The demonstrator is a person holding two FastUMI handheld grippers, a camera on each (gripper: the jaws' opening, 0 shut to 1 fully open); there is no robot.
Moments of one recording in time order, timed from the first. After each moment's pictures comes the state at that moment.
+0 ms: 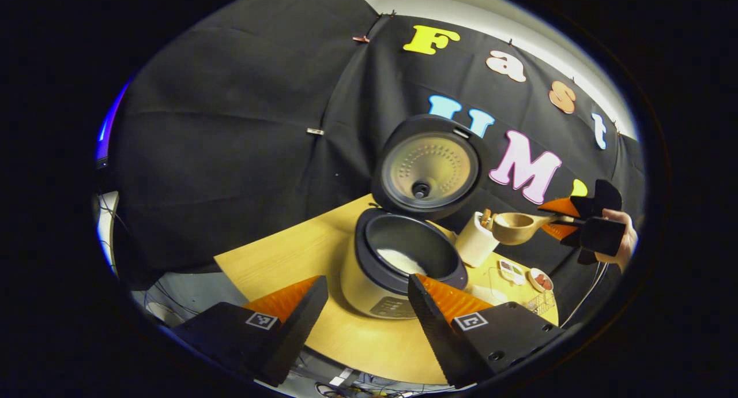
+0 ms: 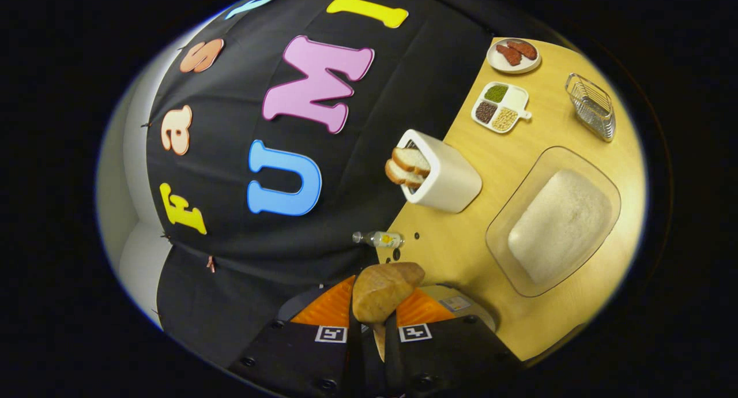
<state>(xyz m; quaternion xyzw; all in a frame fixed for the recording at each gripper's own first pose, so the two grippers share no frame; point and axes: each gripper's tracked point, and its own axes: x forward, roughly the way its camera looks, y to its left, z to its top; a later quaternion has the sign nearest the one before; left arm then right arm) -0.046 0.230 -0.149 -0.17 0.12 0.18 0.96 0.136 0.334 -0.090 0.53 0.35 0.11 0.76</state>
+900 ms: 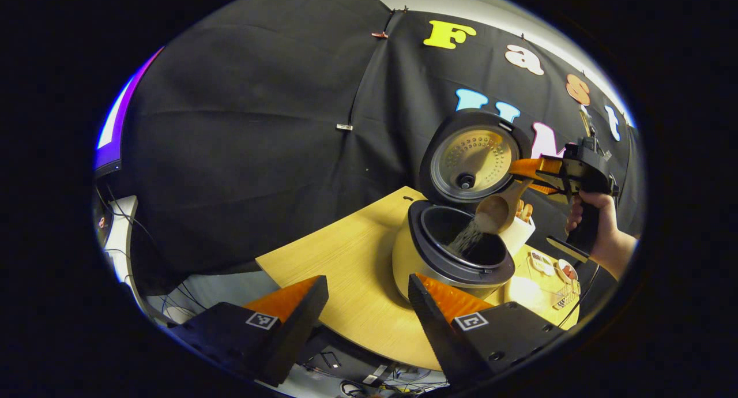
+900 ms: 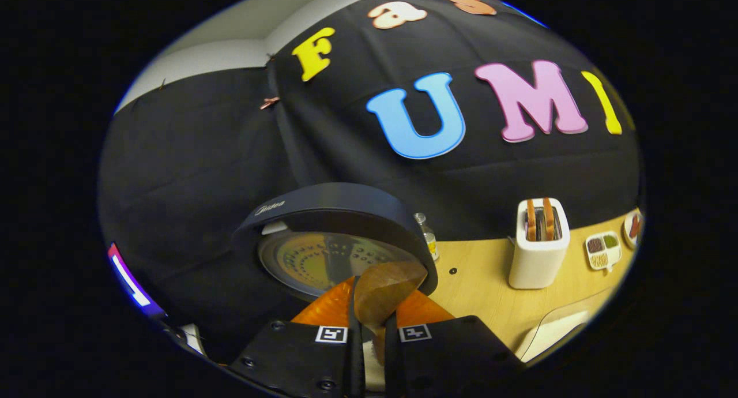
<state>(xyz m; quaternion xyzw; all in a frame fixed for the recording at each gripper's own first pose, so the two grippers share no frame) -0.075 0.286 -0.174 -0.15 0.15 0.21 0.95 0.100 0.501 -0.099 0.10 0.19 0.37 0.90</state>
